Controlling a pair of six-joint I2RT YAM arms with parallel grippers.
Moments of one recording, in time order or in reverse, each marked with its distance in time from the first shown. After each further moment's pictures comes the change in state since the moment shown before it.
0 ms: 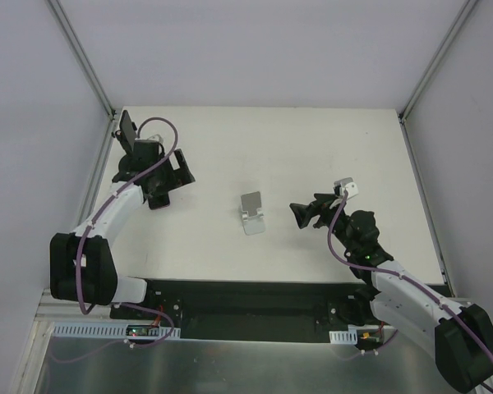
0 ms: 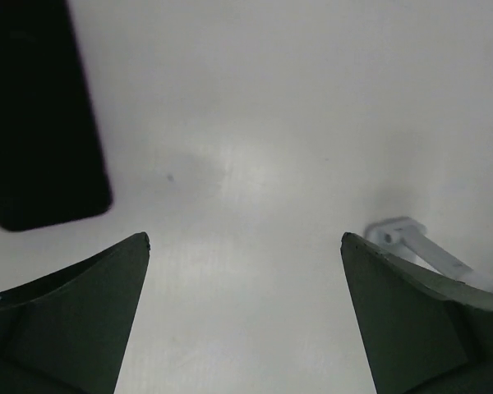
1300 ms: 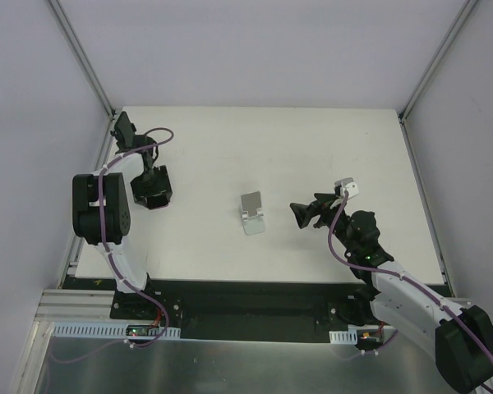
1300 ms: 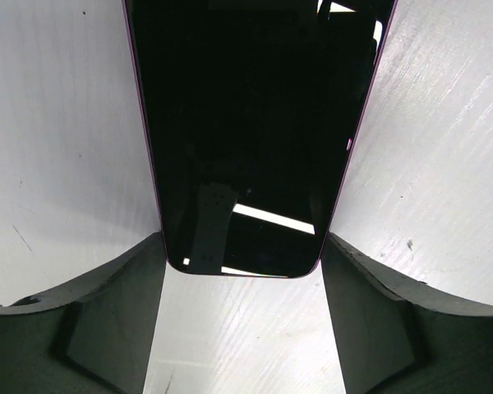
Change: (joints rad) left arm 0.195 0.515 0.310 -0.371 -0.206 0.235; right arm 0.000 -0.010 0.000 0.000 0.000 0.000
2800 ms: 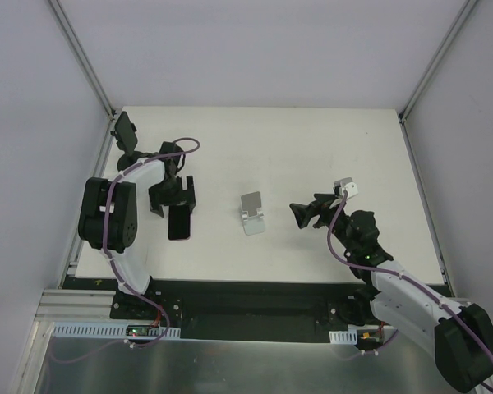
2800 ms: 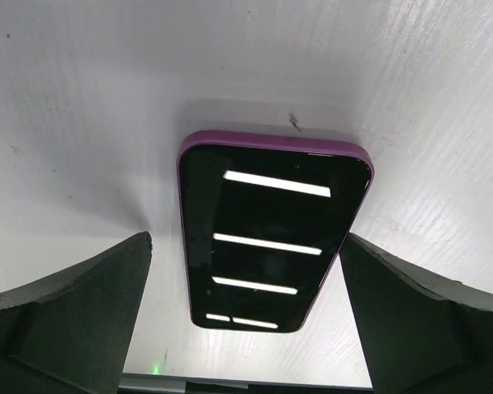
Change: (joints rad) left arm -0.217 -0.067 -0.068 -0.085 -0.002 -0.088; right arm 0.000 0.006 0.000 0.003 0.000 0.000
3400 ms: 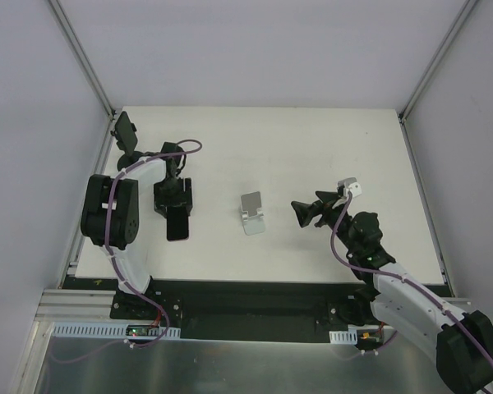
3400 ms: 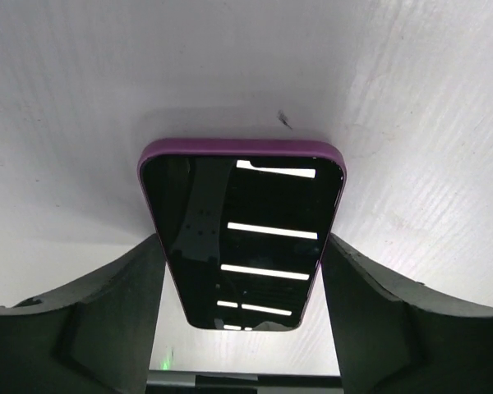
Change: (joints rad) left arm 0.003 0.035 0.011 -0.013 0.029 0.047; right arm -0.003 -0.037 0.000 0.002 0.001 0.000
